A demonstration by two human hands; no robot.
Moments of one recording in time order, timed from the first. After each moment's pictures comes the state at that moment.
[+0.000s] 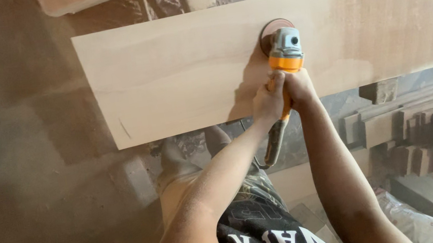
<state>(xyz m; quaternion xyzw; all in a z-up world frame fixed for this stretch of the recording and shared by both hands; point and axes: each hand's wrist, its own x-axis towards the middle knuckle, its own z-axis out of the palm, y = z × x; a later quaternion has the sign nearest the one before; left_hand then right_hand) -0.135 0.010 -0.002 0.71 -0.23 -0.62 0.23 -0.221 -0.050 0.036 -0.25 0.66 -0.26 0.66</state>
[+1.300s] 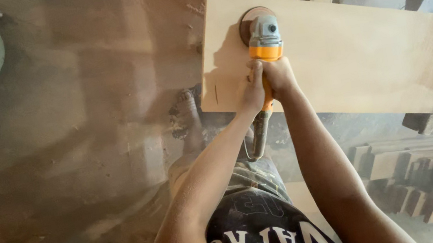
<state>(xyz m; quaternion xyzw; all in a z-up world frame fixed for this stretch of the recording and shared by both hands) 0.132 0.092 -0.041 0.71 -0.12 -0.57 0.40 0.090 0.007 0.043 -0.34 0.61 -0.17 0.70</state>
